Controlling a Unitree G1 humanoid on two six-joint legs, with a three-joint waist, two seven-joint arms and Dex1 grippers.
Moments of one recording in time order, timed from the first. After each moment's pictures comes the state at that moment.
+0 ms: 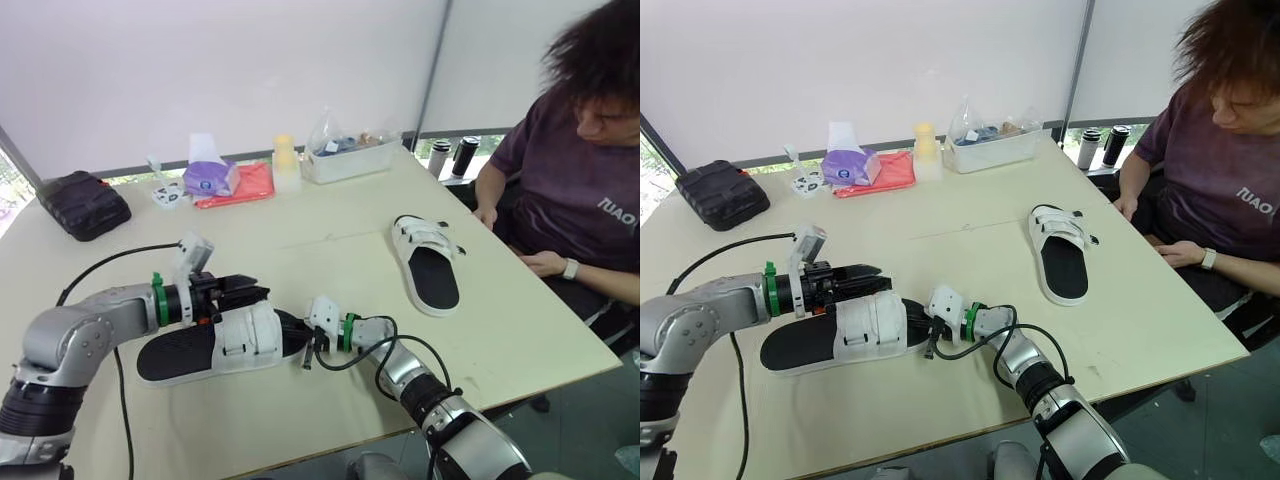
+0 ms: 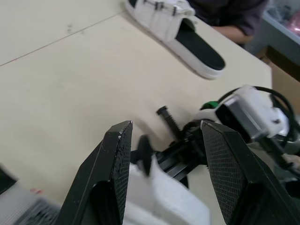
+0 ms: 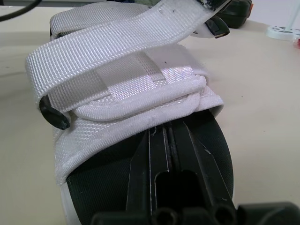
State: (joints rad) left arm -0.33 0.79 0.10 -0.20 -0.93 0.93 -0.68; right arm -0.55 -0.09 0.42 0.76 0.04 -0.39 0.85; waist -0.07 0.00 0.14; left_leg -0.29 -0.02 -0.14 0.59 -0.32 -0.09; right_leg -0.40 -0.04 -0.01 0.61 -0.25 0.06
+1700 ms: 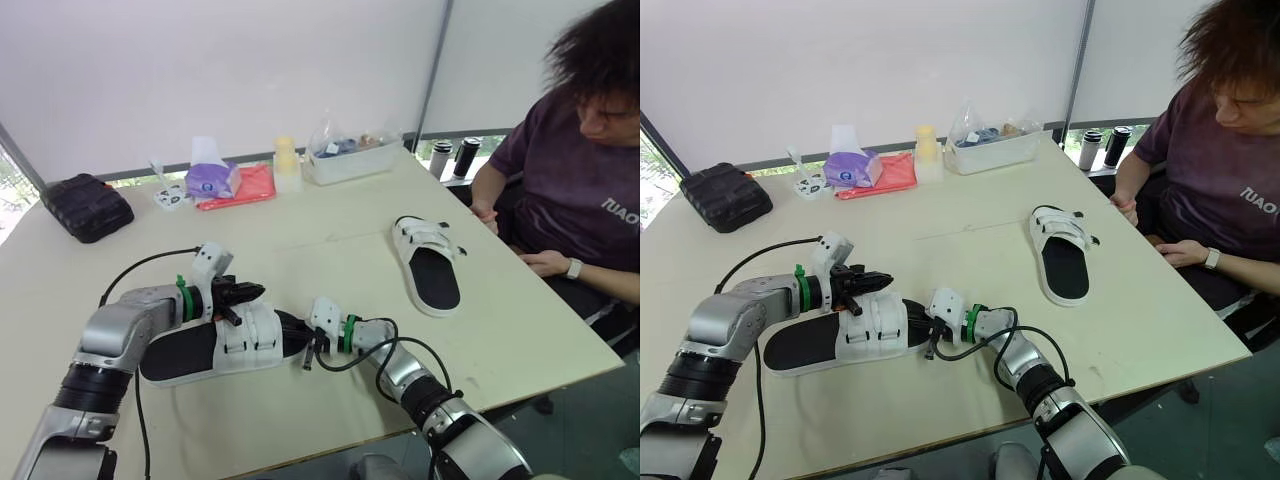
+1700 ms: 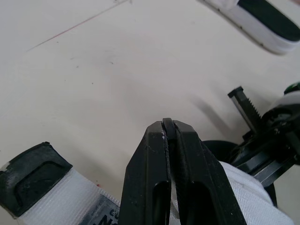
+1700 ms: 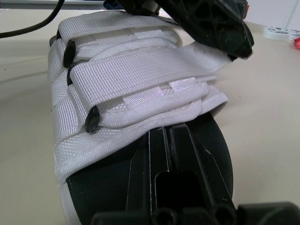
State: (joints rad) left arm -0.45 0.65 -0.07 0.04 -0.50 0.77 -0.77; right arm -0.54 -0.09 0.42 0.76 0.04 -0.39 0.83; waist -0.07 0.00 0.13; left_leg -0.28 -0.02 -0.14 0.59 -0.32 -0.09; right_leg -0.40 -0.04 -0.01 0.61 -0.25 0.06
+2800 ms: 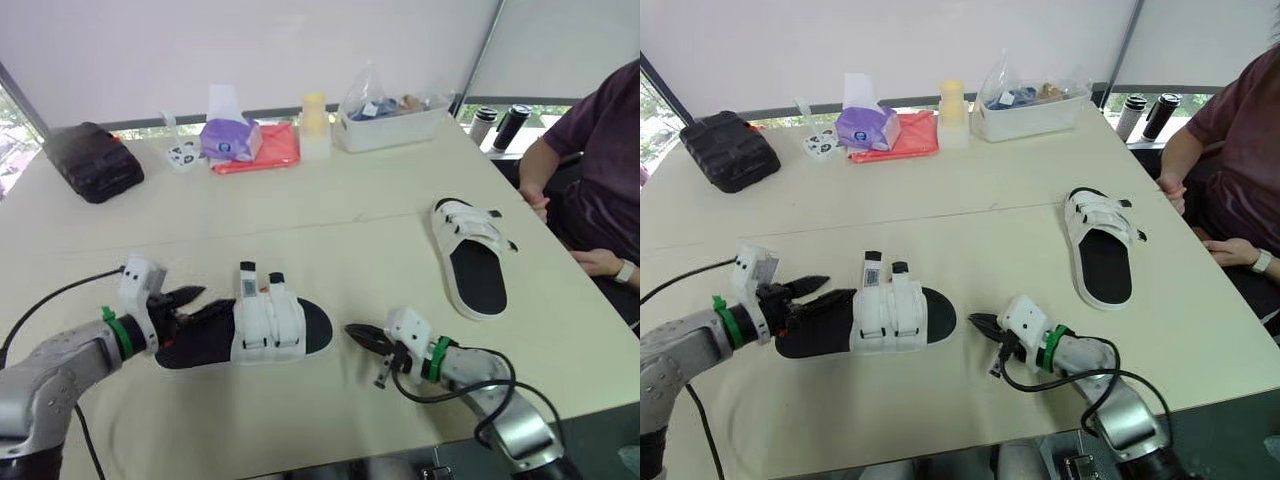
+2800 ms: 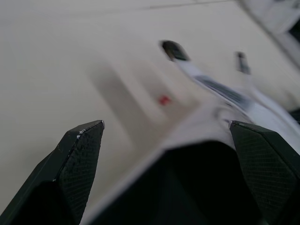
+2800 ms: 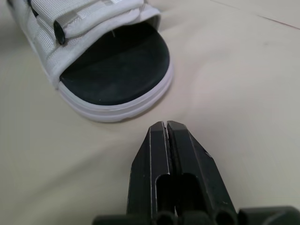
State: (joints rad) left arm -0.03 0.66 0.46 -0.43 -0.89 1.07 -0.67; right arm -0.04 -0.54 0.16 -0.37 0.14 0.25 0.75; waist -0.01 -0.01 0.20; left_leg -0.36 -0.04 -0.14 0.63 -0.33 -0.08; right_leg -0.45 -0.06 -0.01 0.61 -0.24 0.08
